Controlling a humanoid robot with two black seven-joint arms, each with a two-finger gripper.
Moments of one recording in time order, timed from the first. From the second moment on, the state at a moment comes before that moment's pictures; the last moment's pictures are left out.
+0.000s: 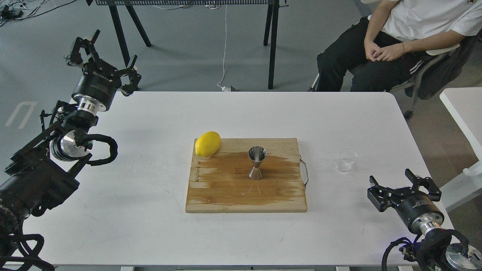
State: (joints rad) left arm -0.70 0.35 -0.85 -0.72 -0.02 -0.42 -0.43; right arm -0.12 -0.34 1.31 1.29 0.44 0.02 0.00
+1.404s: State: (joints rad) left arm -0.70 0.37 -0.85 -0.68 -0.01 -0.43 -0.43; right arm 0.28 -0.13 1.21 0.82 0.43 -0.09 -0.06
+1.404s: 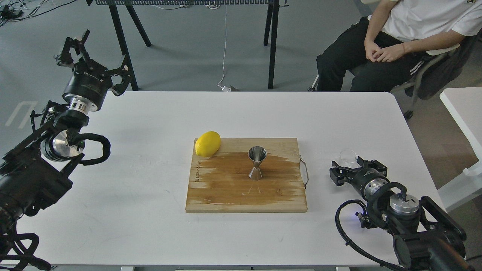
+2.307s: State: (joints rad) left arm -0.71 0.38 -0.86 -0.68 -0.02 -0.42 -0.43; right arm 0.28 -0.22 1.07 1.29 0.26 -0.17 -0.07
